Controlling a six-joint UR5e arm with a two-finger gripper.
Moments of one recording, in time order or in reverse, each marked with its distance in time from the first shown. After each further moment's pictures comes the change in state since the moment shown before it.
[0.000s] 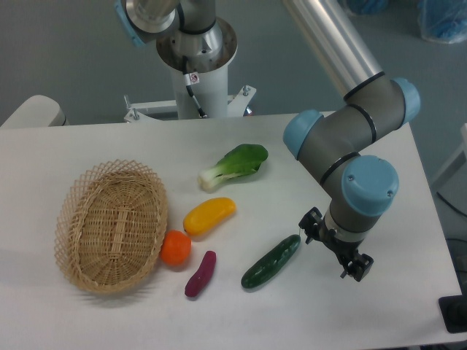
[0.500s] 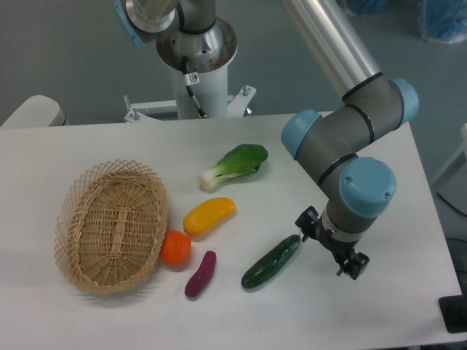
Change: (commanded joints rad) arm 0.006 0.000 -0.020 -0.002 0.008 -0.002
